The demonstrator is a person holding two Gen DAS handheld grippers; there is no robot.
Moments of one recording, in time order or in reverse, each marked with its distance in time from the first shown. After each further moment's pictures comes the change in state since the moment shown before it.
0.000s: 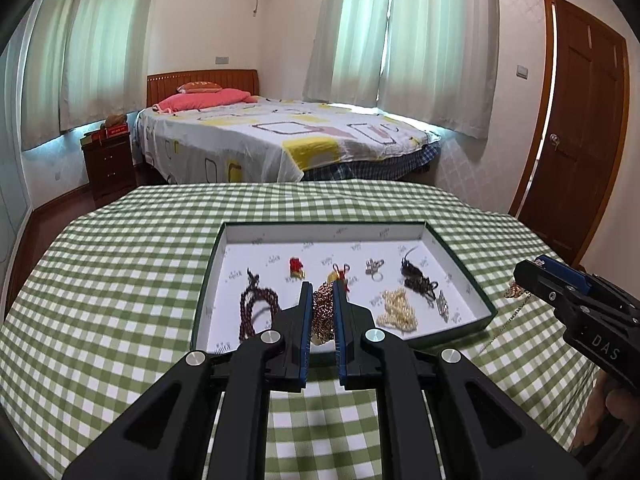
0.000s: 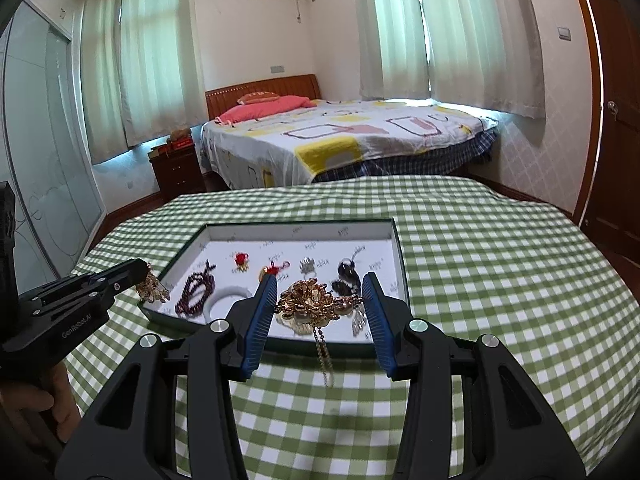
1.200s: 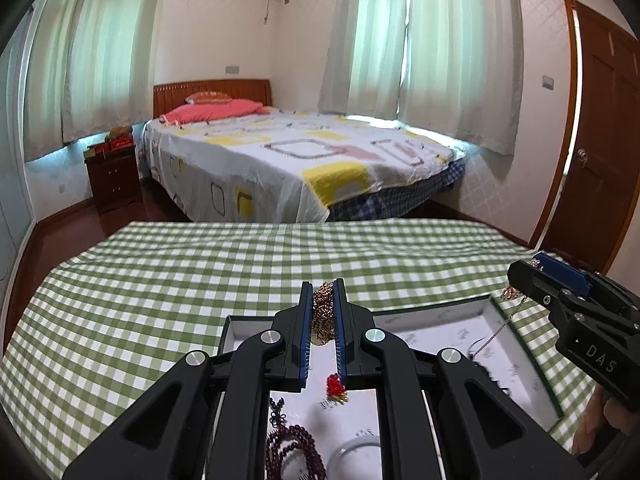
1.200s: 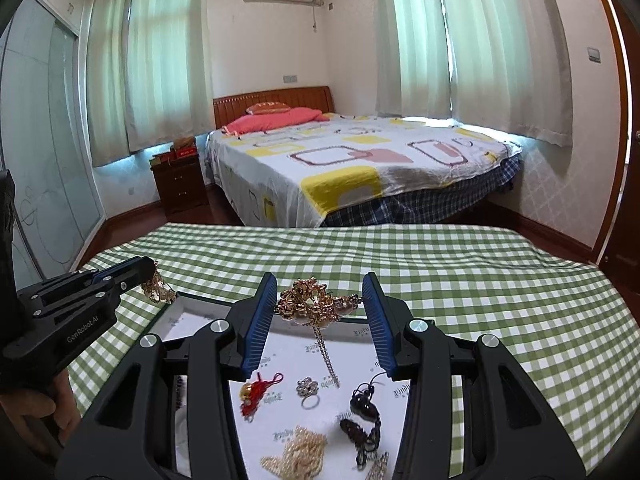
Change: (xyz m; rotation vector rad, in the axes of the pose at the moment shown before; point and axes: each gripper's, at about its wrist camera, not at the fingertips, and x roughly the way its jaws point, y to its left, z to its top) left arm 0.115 0.038 0.076 -0.006 -0.023 0.058; right arm 0.145 -0.001 0.076 -0.046 -0.015 0.017
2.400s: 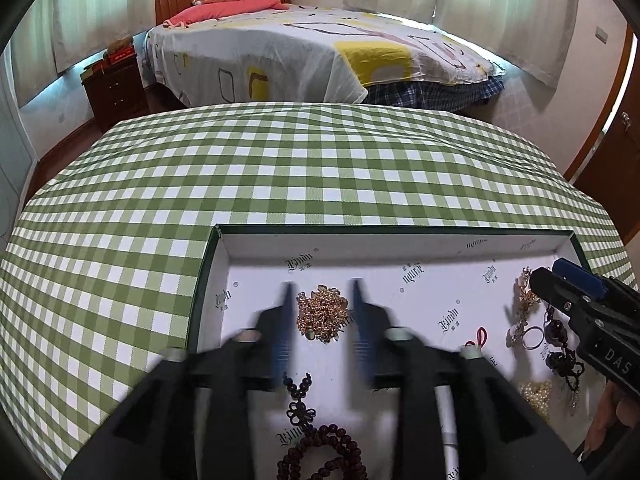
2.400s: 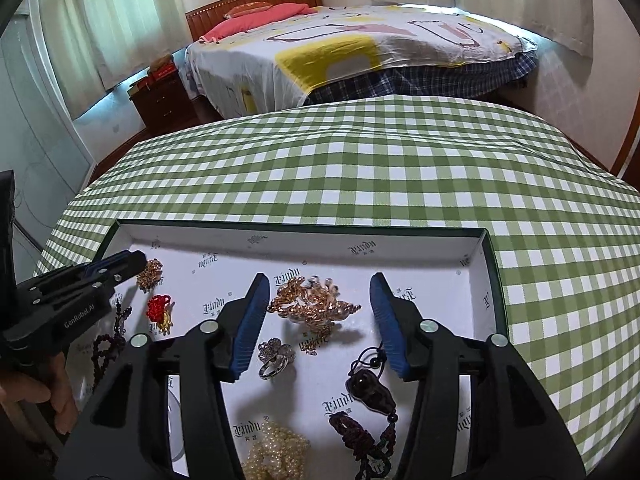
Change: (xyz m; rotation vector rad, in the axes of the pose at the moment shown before) left arm 0.088 0.023 -0.030 -0.053 0.385 0.058; right arm 0.098 -0.015 -0.034 0.088 0.386 0.021
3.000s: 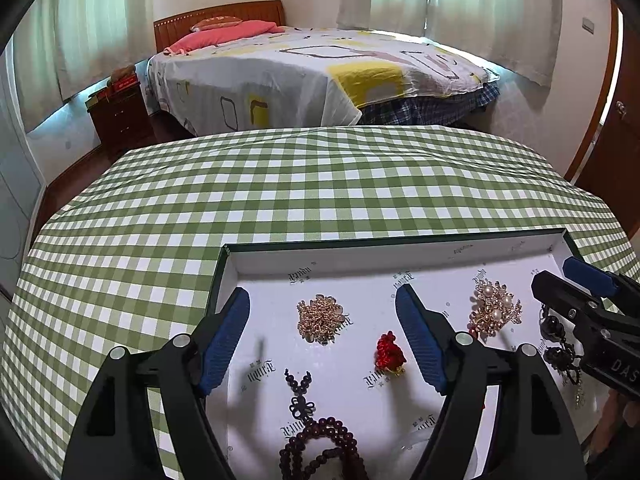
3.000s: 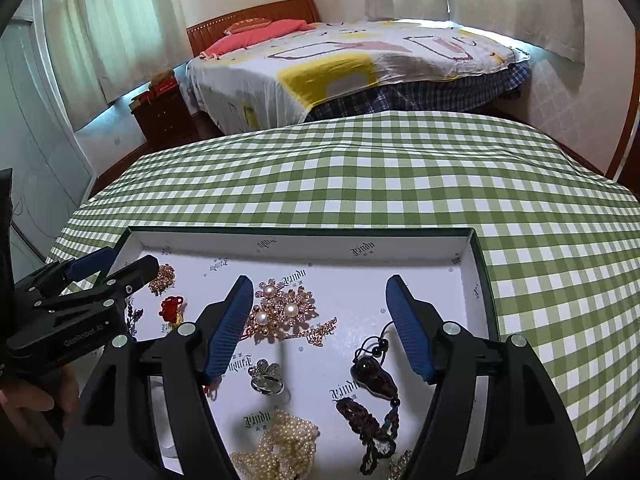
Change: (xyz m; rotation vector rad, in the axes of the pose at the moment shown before) left arm -0.018 -0.010 0.000 0.053 -0.076 0.035; right arm -0.022 0.001 -0.010 0.013 -0.072 -0.002
